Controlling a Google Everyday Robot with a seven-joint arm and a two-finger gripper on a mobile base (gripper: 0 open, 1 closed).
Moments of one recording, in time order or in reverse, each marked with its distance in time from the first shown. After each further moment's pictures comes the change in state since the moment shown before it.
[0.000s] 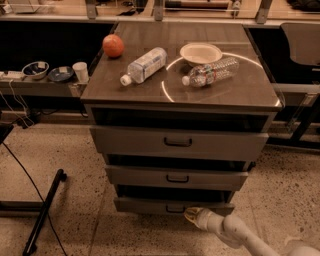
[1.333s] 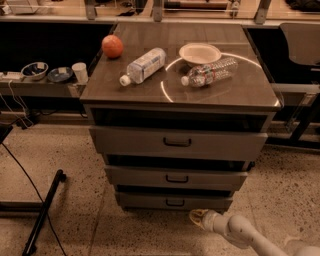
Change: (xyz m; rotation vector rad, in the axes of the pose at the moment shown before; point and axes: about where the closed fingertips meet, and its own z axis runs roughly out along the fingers) arm 0.013 0.000 -0.023 -0.051 0.032 -0.129
